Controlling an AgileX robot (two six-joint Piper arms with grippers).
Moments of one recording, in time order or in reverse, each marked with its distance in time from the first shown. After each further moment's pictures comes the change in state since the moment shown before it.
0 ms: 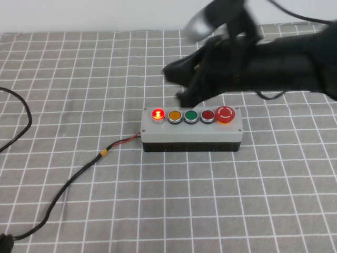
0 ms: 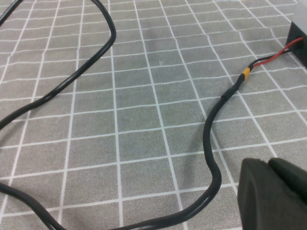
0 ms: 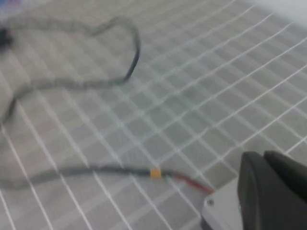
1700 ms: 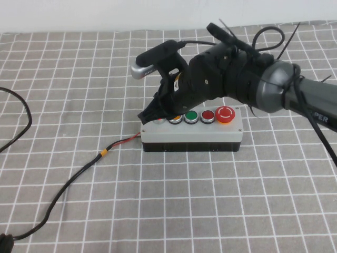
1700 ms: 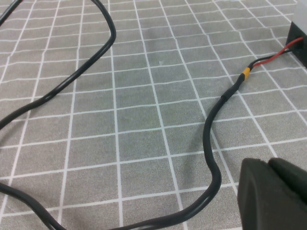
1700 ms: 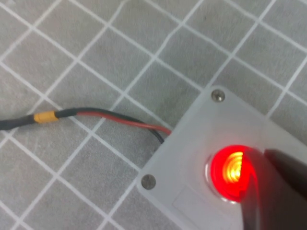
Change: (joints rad) right arm 0.113 0.504 -0.475 -1.028 0.173 1.131; left arm 0.000 0.000 0.000 0.000 0.000 0.000
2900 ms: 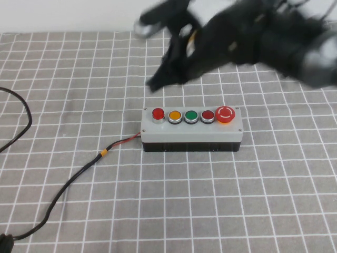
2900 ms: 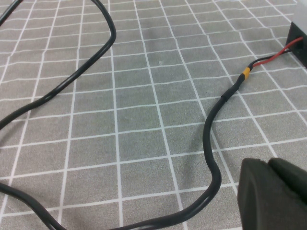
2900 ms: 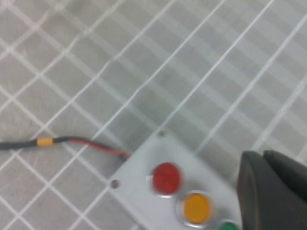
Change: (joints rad) right arm 0.000 -0.163 -0.029 -0.106 0.084 -0.015; left arm 0.000 0.000 0.000 0.000 0.000 0.000
